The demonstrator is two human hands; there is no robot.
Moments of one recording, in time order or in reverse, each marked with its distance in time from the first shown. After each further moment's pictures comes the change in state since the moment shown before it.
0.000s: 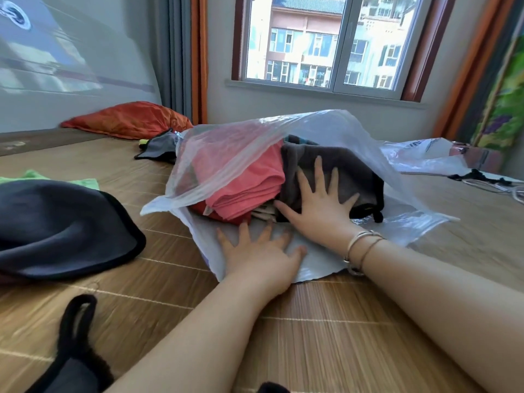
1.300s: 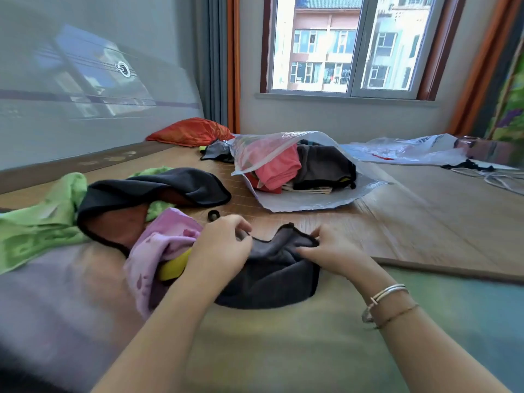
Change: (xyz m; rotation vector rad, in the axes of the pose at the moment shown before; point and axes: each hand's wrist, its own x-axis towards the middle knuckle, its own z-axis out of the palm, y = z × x) left_hand -0.294 -0.037 -0.082 -0.450 0.367 -0.159; right_hand -0.278 -0.079 -0.138 0.363 -0.362 0.221
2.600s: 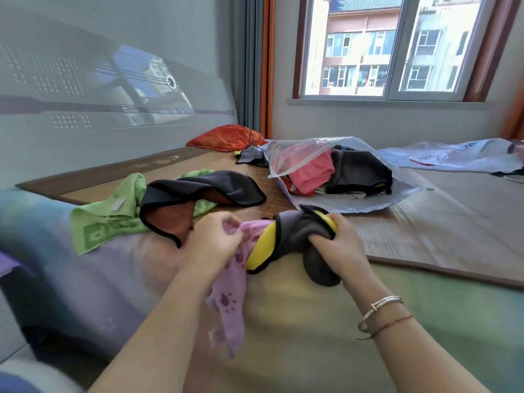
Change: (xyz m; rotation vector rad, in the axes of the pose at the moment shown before) left_hand -0.006 -0.051 -0.040 -0.050 0.240 -0.075; right_hand -0.024 -0.034 0.031 0.557 0.254 -0.256
